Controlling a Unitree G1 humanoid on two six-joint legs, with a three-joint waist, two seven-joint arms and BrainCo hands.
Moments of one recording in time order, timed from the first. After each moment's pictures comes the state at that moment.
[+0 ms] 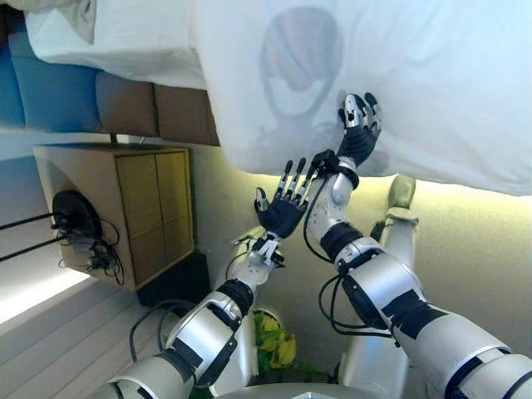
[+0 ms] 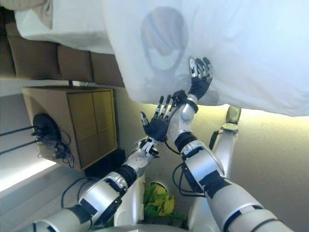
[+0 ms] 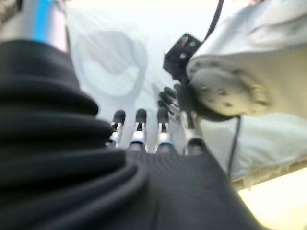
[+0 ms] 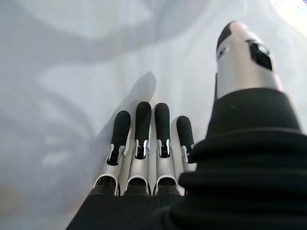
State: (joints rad) left arm -0.70 -0.10 -0.46 1.05 -1.78 -0.10 -0.96; right arm -1.00 0.03 0.29 1.16 0.86 -0.94 -0.53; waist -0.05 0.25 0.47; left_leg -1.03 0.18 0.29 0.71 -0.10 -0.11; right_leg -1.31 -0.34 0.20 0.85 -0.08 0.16
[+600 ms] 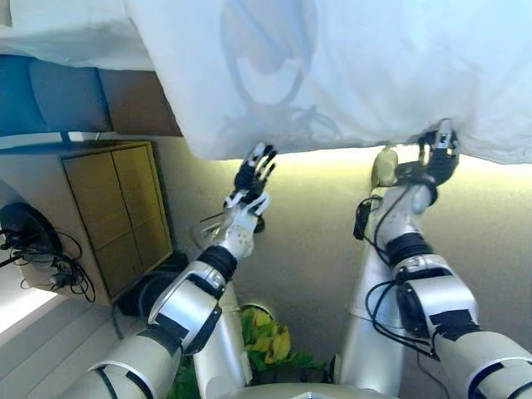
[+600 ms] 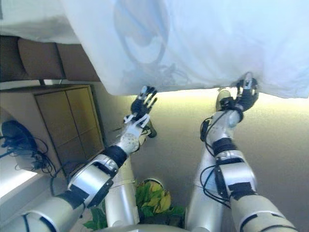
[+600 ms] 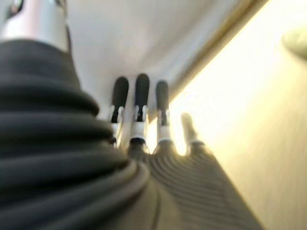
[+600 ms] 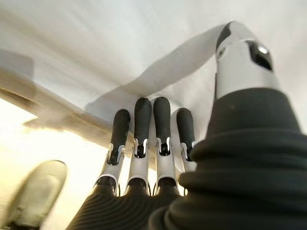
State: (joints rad) left arm -0.77 0.07 -0.38 1.01 -1.27 -0.31 -0.04; right arm -0.81 -0.35 -0.02 0.96 1.17 -0.63 -0.39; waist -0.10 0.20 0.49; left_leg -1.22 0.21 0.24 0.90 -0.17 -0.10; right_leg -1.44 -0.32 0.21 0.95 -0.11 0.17
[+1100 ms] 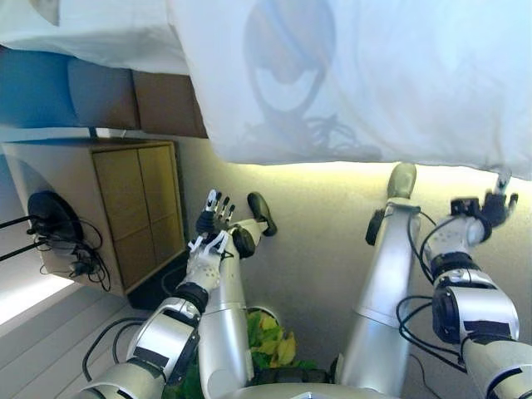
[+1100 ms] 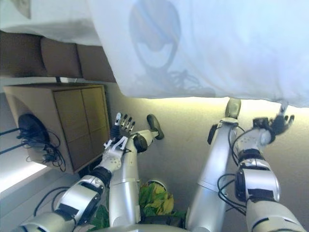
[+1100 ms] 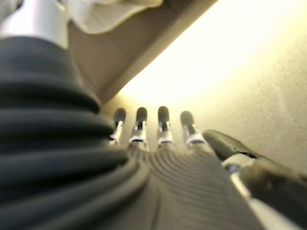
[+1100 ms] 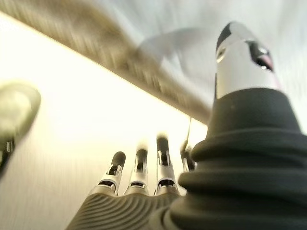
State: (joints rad) left arm -0.54 0.13 -0.28 1.04 -1.37 -0.31 -0.22; right arm -0.66 -0.51 -0.18 1.17 1.34 -0.53 -0.36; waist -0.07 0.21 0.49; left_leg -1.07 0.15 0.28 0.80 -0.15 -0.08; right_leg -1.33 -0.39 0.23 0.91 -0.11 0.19
